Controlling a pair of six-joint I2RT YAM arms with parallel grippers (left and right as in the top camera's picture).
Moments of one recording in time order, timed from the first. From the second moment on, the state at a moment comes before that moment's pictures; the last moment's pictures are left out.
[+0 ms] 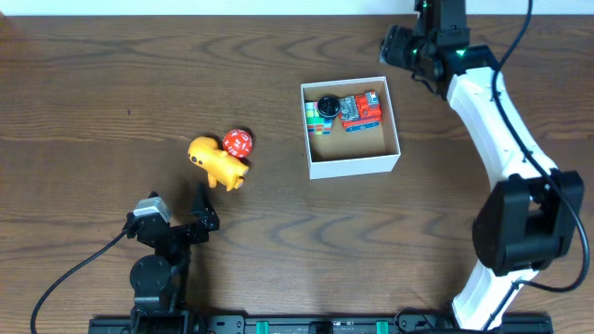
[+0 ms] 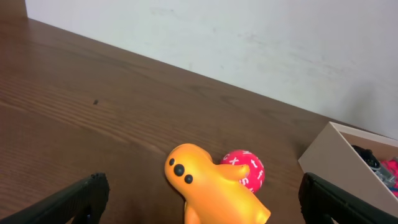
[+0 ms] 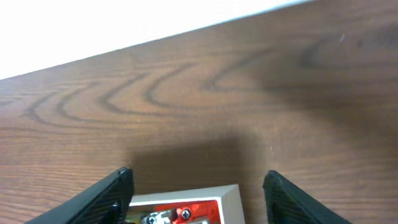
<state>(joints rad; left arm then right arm) -0.01 0.04 0.02 -0.12 -0.05 -0.32 0.15 1.95 1.70 -0.53 -0.10 0.41</state>
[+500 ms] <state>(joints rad) -0.01 0.04 0.02 -0.12 -0.05 -0.32 -0.09 1.94 1.70 -0.69 0.17 0.24</state>
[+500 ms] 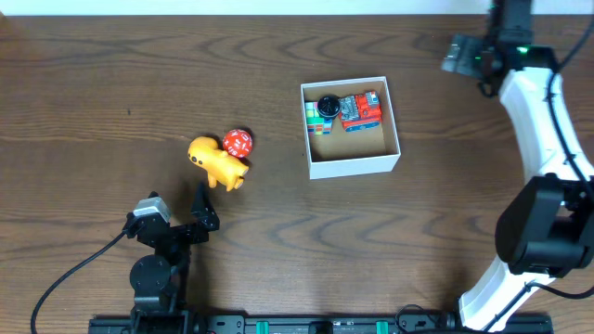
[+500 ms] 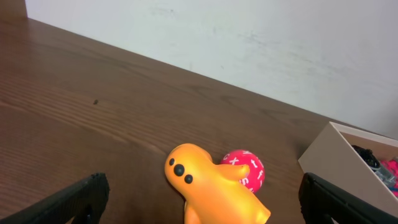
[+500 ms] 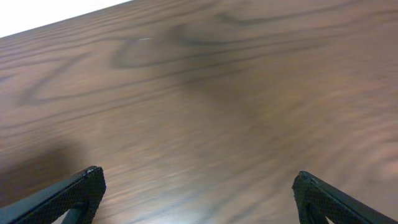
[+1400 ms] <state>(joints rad) -0.01 0.04 0.02 -0.12 -0.05 -0.32 -0.16 1.94 1.70 -0.69 0.18 0.22</state>
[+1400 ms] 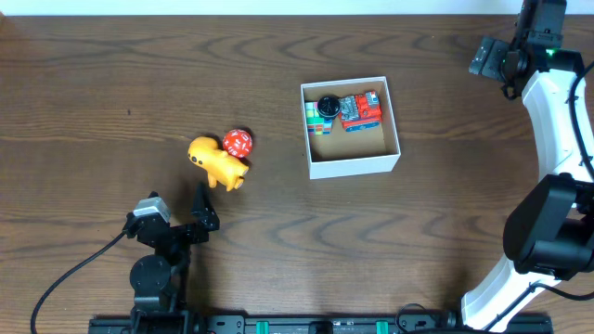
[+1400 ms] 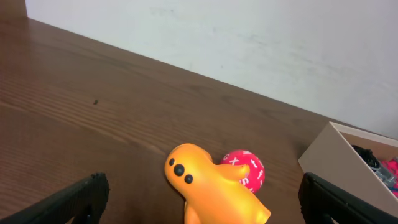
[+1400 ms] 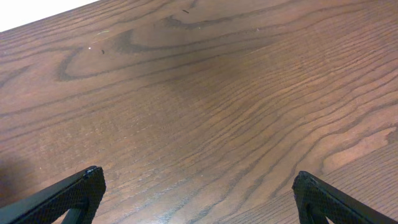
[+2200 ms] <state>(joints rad) -0.01 0.72 0.63 -0.16 -0.11 -0.31 -0.16 1.94 1.70 -0.69 0.18 0.22</state>
